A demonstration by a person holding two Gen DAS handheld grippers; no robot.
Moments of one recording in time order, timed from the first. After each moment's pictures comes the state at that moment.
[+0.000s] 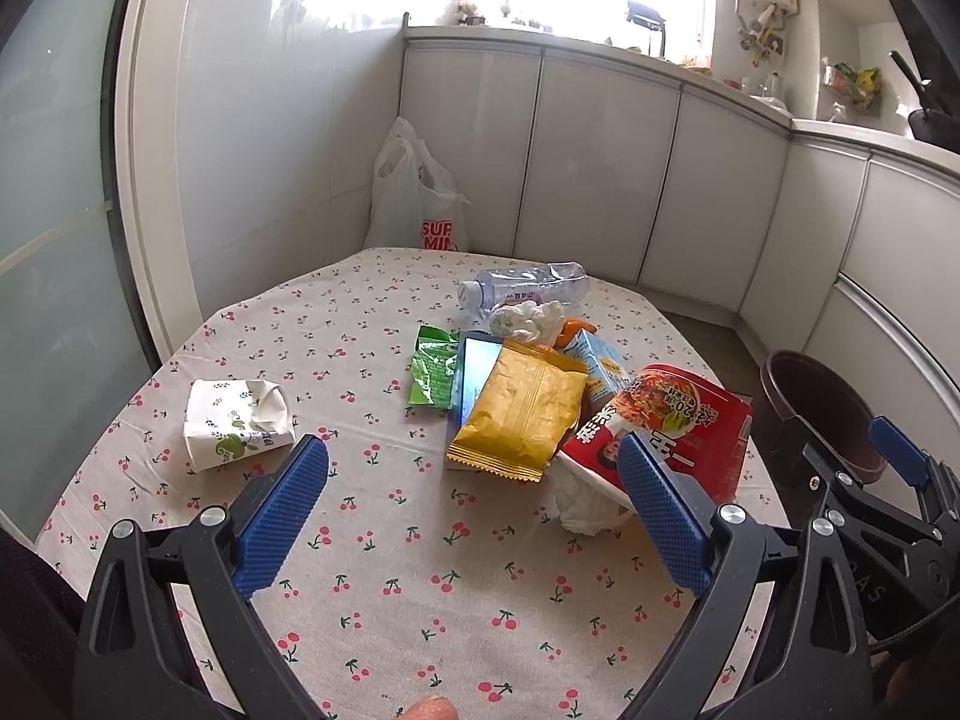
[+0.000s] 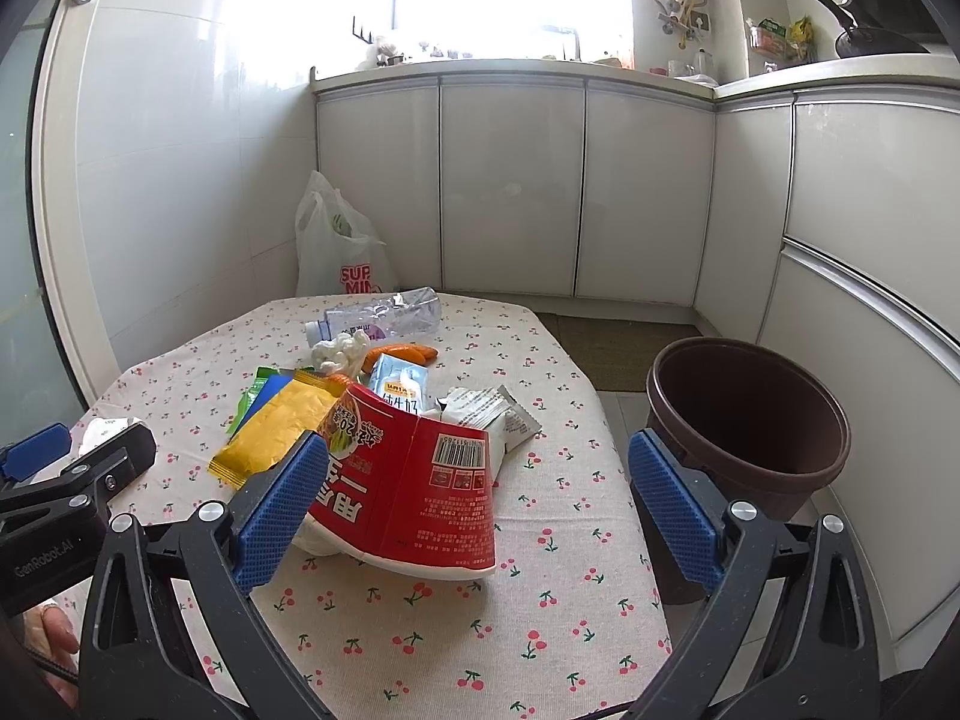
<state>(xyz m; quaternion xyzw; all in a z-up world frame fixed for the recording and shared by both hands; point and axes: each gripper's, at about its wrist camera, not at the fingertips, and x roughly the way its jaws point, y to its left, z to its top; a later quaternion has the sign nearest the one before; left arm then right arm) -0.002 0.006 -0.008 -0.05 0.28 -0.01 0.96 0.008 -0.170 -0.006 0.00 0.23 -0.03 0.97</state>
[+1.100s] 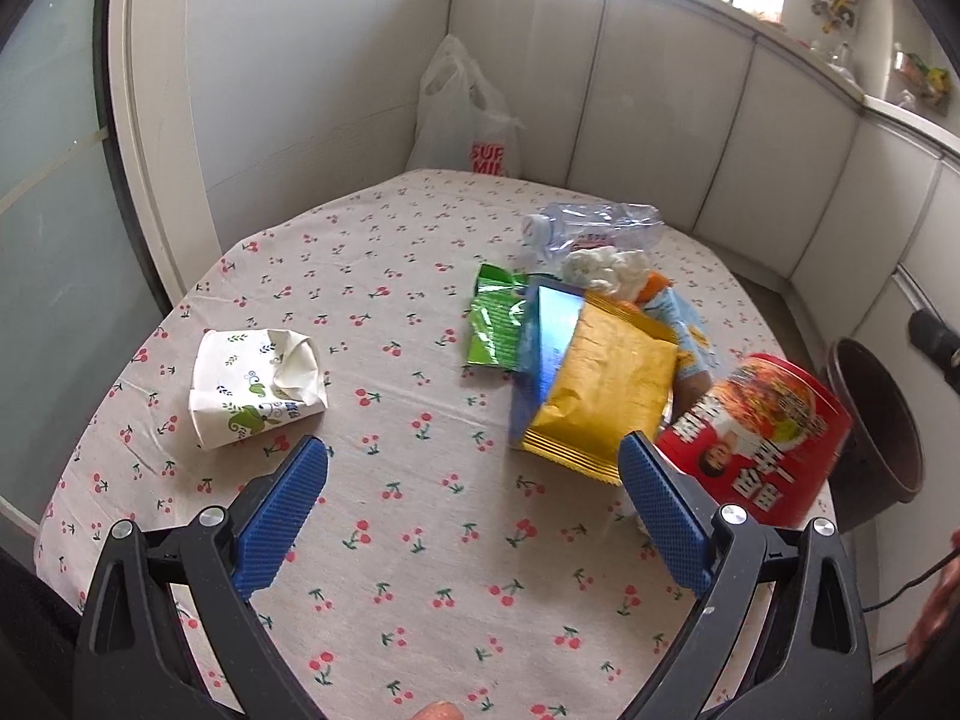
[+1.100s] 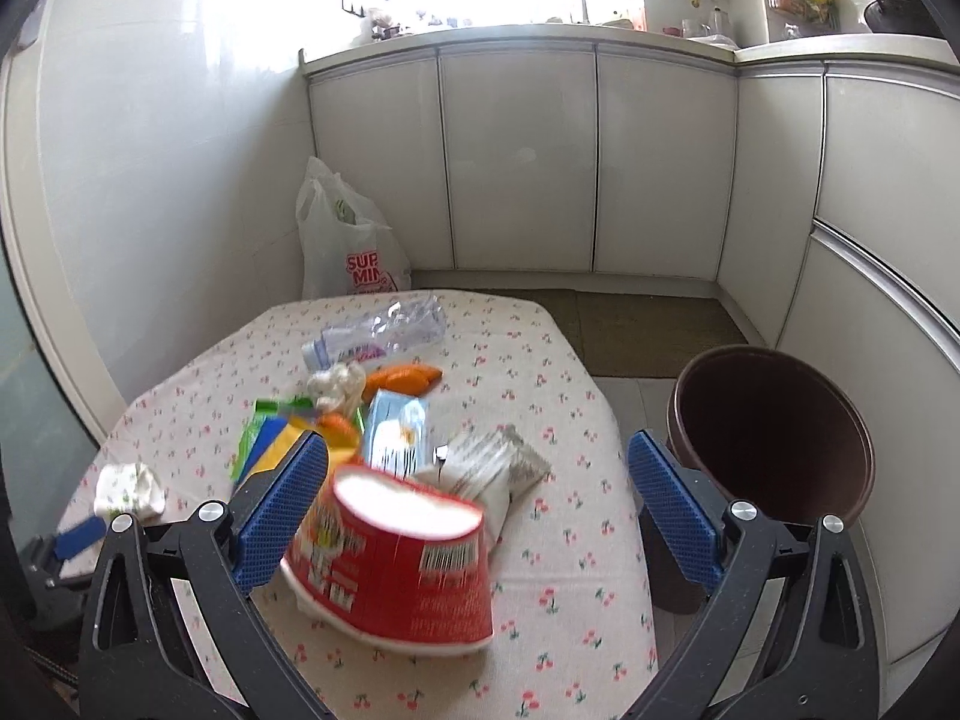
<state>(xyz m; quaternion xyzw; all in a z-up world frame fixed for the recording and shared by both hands) 0.056 0.039 -0.029 -0.08 0.38 0.04 0.92 0.077 -0.193 0.035 0.04 0.28 0.00 0.96</state>
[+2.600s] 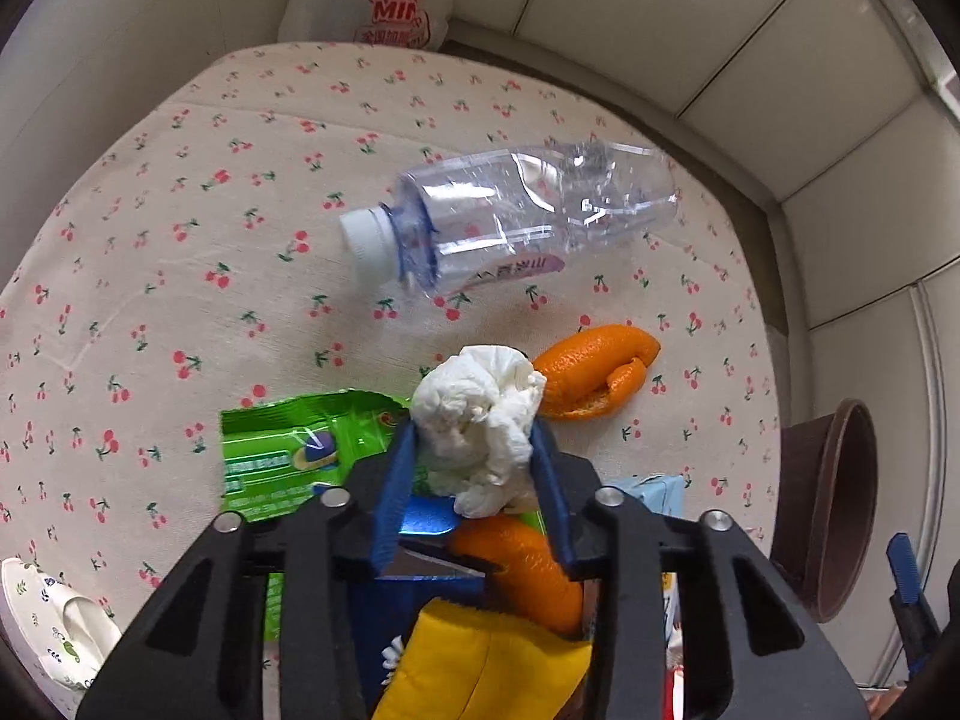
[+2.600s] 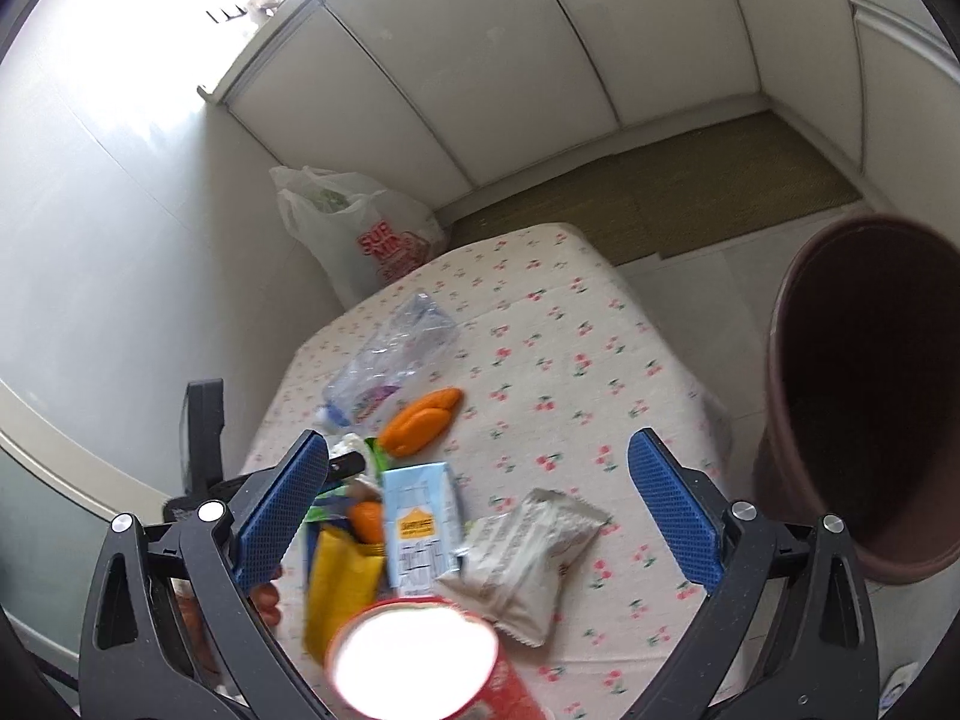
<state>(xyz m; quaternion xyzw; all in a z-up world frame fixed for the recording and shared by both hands) 0.309 -0.010 -0.057 -0.13 0.58 -0.05 0.80 0.208 -0.283 0.010 0.28 0.41 0.08 0.87</state>
